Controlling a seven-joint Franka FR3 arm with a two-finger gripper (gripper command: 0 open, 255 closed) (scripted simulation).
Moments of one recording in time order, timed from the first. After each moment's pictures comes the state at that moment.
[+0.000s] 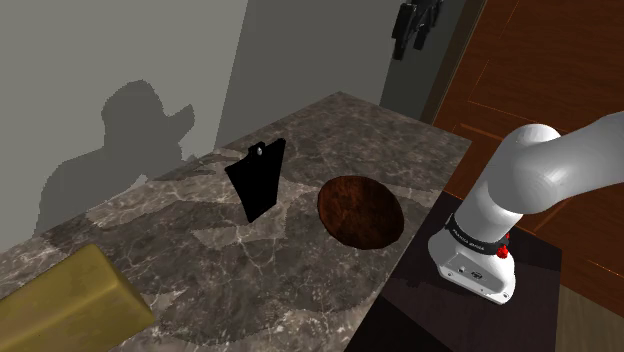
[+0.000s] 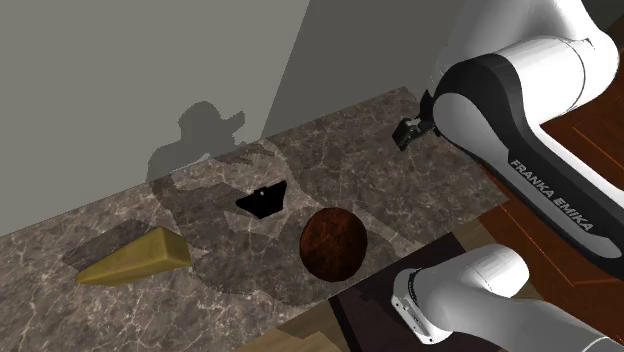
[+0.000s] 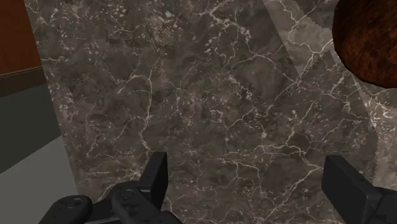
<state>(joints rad) 0.01 -0.78 -0.01 -2.28 -0.10 1.54 0.05</state>
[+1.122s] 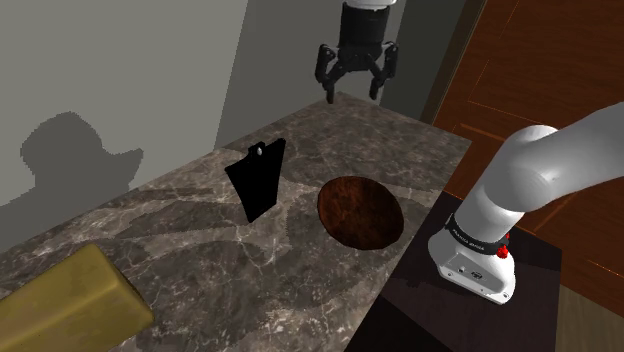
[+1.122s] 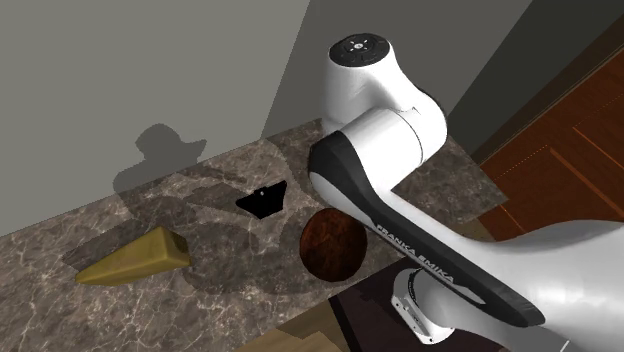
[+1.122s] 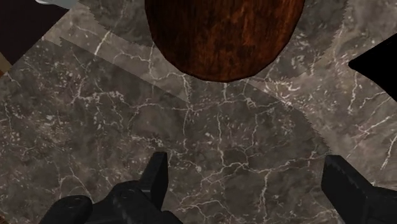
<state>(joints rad) -0.07 -0.66 0.41 -2.29 0.19 1.67 0.85</state>
